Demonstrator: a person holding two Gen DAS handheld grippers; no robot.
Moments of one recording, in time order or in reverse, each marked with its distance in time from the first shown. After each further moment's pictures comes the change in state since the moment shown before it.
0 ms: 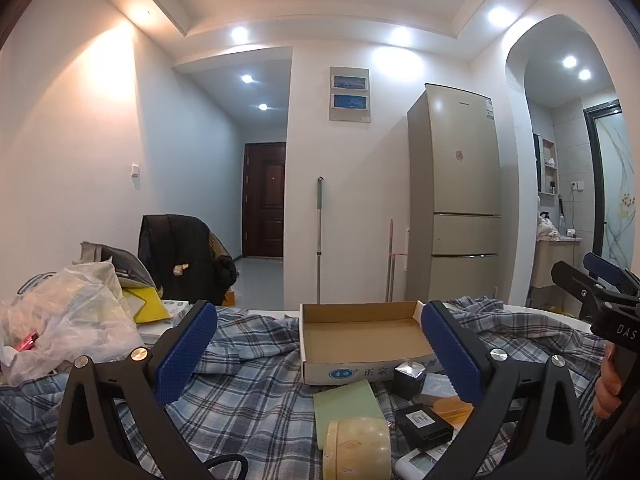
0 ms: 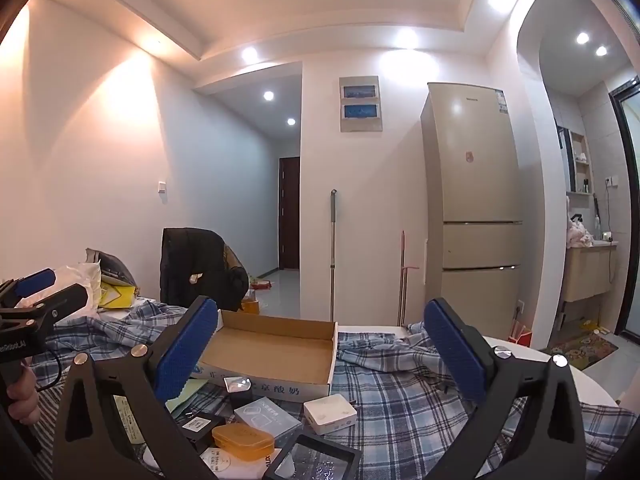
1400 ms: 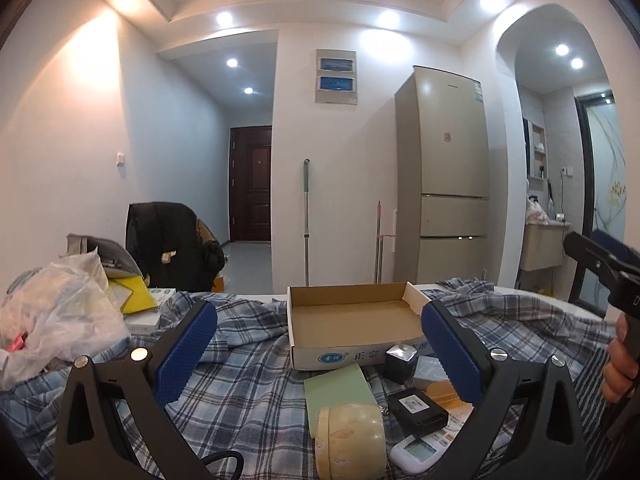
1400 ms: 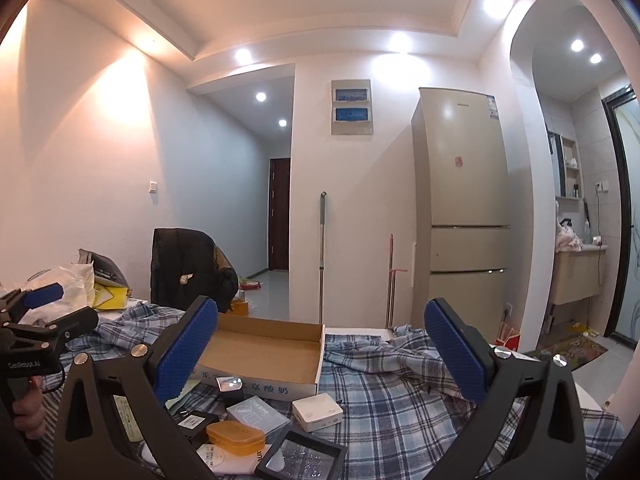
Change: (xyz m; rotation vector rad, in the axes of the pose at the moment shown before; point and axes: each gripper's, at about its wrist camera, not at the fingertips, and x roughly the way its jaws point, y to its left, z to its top) left arm 0.008 -0.002 -0.005 0.010 0.069 -0.049; right arm -0.014 -0.009 0.009 0.012 0.011 -0.036
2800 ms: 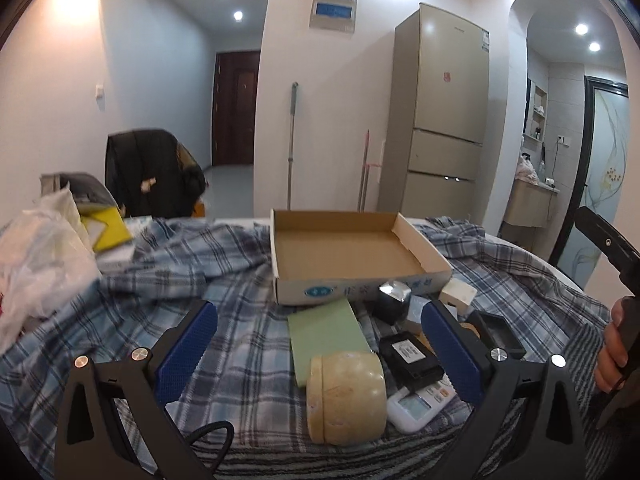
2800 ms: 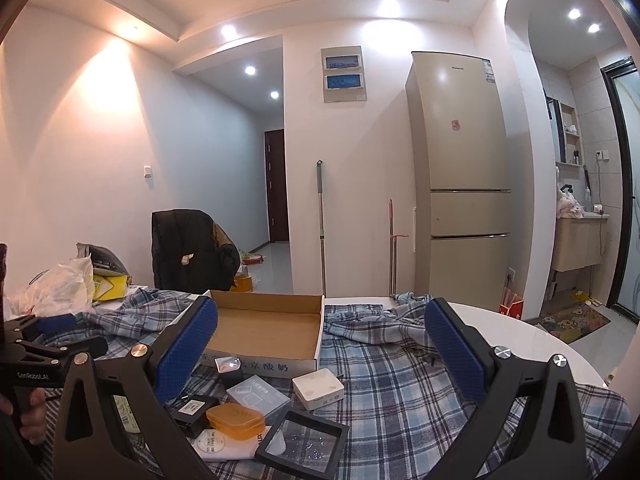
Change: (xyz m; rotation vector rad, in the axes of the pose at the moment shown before) left arm 0.037 0.007 -0.011 -0.046 0.320 -0.075; right arm 0.015 -0.006 -0.004 0.043 0.120 0.000
